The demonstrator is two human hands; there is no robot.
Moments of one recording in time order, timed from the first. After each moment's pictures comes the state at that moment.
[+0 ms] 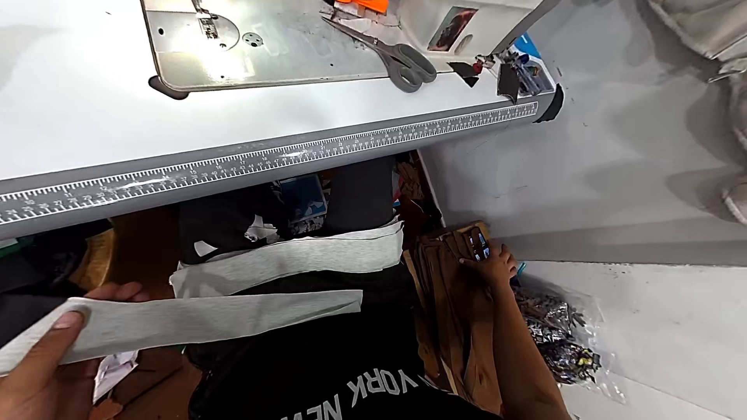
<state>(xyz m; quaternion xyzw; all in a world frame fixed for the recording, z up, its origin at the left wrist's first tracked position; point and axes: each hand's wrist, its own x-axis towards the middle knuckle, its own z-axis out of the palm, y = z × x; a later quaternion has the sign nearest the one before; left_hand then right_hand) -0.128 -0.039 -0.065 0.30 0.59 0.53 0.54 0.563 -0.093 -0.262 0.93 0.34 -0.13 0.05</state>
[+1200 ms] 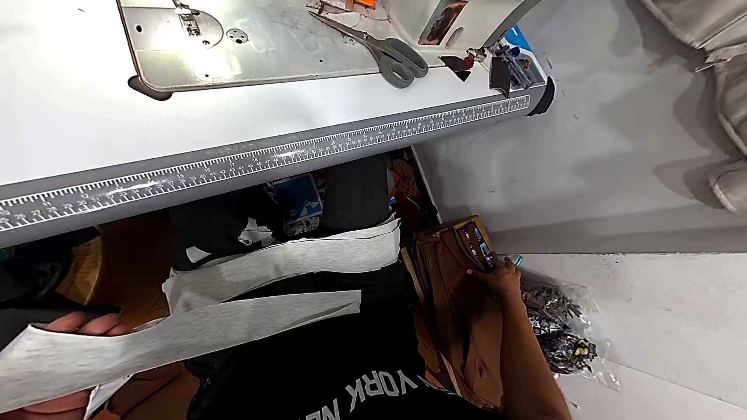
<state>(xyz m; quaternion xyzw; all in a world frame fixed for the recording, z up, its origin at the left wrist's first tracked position) -0.114 -0.045 -0.040 0.16 0.43 0.61 0.65 0.582 -0.143 -0.255 0.93 0.32 -0.16 0.06</state>
